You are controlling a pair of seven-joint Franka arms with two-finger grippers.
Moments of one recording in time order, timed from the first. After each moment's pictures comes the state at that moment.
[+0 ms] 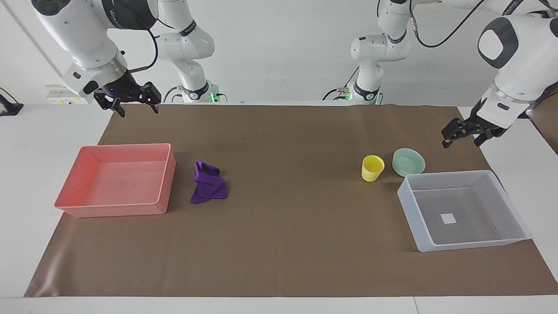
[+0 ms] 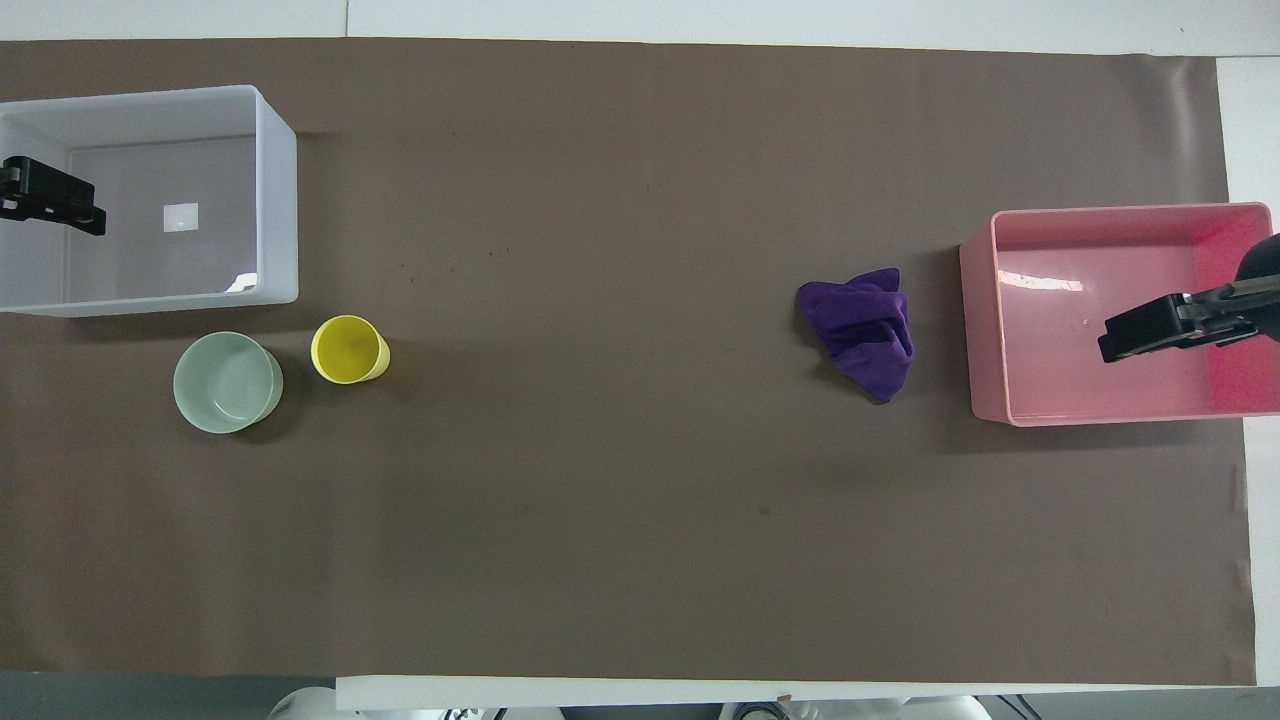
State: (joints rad) left arm -0.07 0.11 0.03 -1.53 0.02 1.62 0.04; right arm 0.10 -0.10 -0.12 -1.73 -0.01 1.47 -0.13
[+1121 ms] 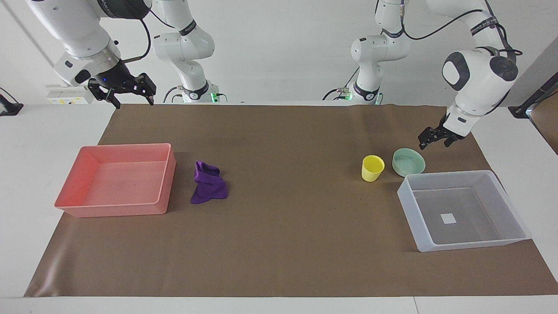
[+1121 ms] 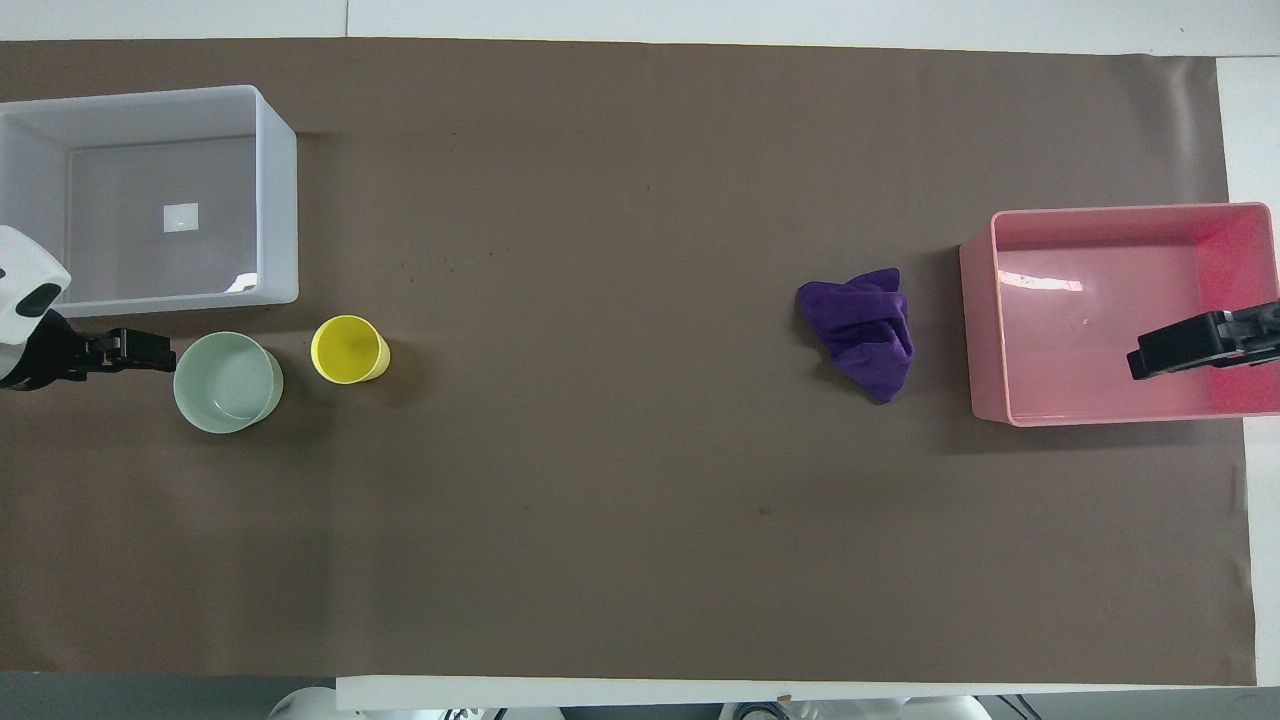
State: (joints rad) left arm 0.01 -0.14 0.04 -2.25 0.02 2.08 0.05; right arm 0.09 -0.14 -0.13 -1.73 0.00 1.48 -0.14
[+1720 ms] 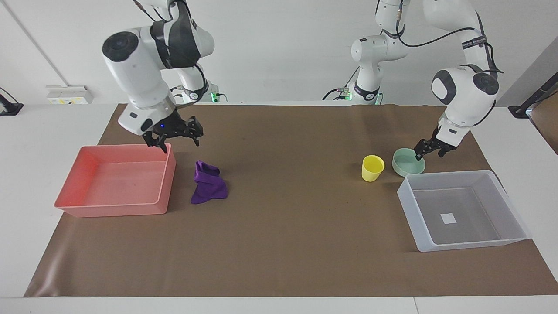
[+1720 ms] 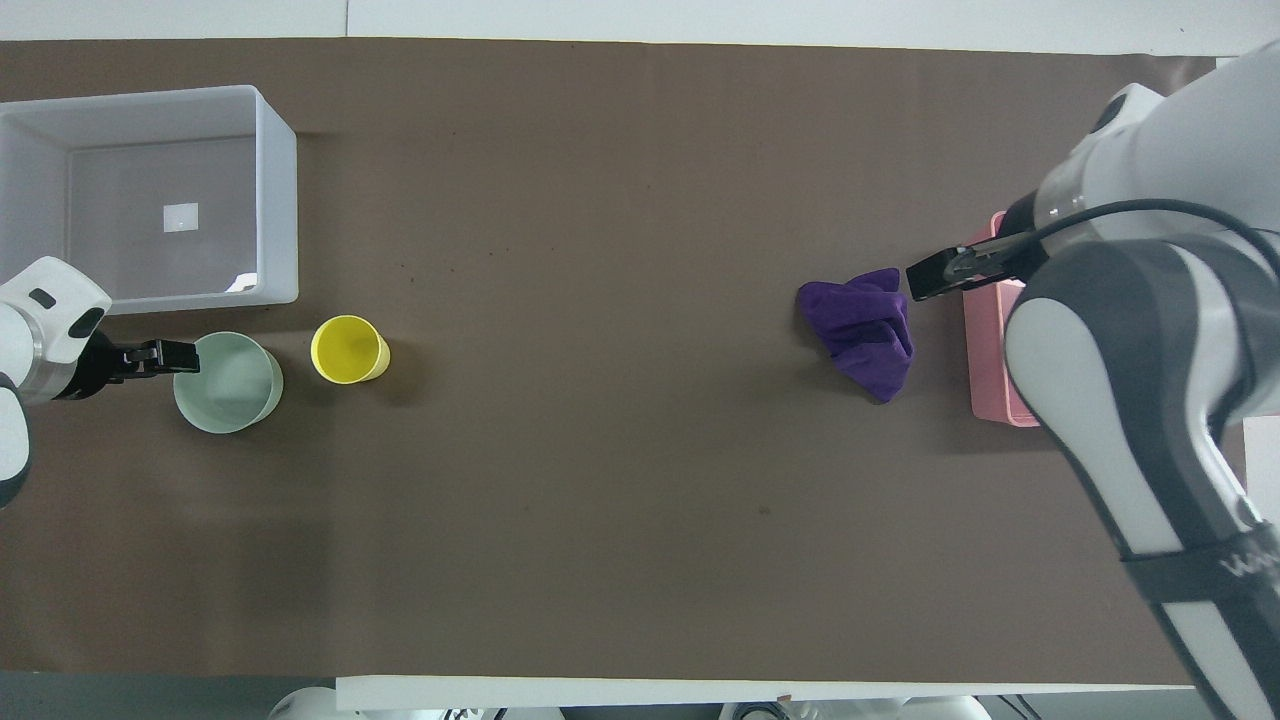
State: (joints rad) left arm 0.04 -0.06 0.04 -2.36 0.02 2.34 0.03; right arm 0.29 0.07 -0.12 -1.84 0.07 1.90 -0.07
